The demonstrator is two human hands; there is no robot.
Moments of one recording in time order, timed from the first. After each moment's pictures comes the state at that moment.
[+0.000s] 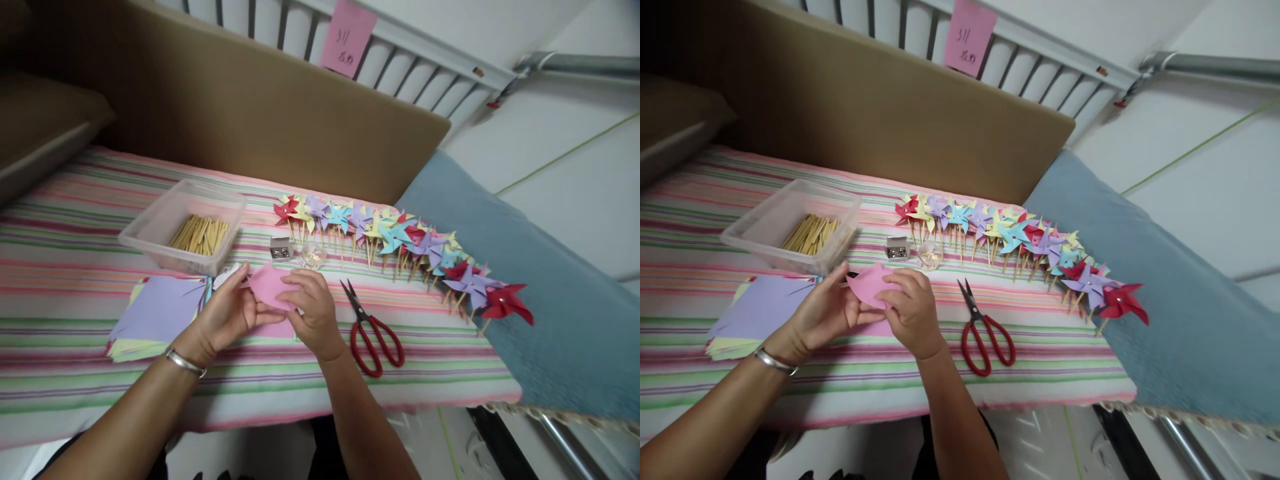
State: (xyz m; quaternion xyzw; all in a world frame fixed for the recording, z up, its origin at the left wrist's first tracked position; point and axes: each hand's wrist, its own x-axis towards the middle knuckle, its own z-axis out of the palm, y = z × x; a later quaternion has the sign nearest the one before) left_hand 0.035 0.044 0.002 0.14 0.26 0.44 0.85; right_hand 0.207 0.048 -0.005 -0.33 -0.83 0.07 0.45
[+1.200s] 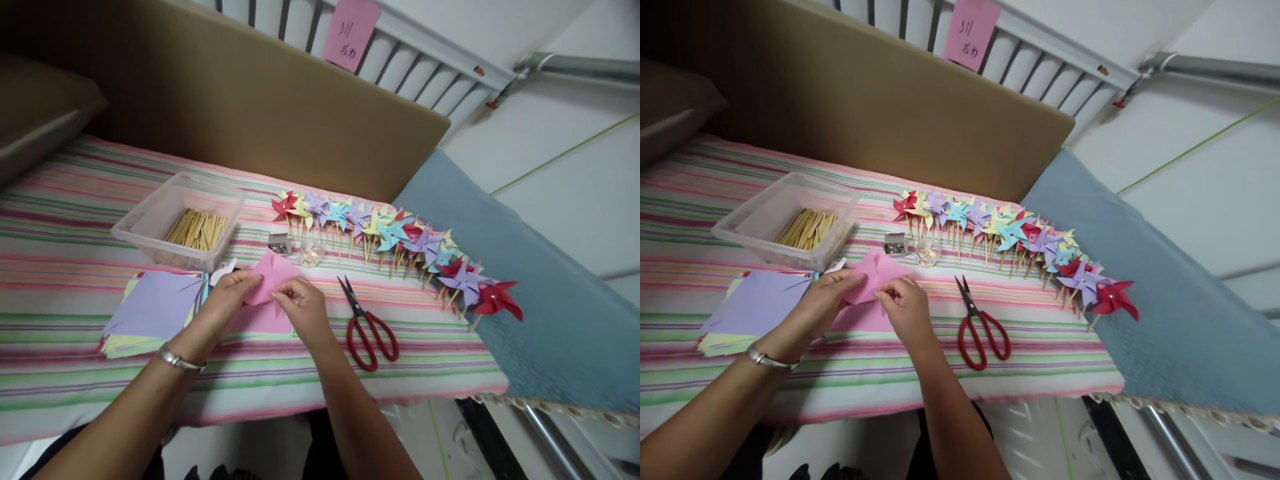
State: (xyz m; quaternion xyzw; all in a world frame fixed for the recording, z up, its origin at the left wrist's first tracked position) left_hand 0.036 0.050 -0.020 0.35 0.45 0.49 0.66; right_hand 0.194 0.047 -0.017 -0.52 -0.69 0.30 0.41
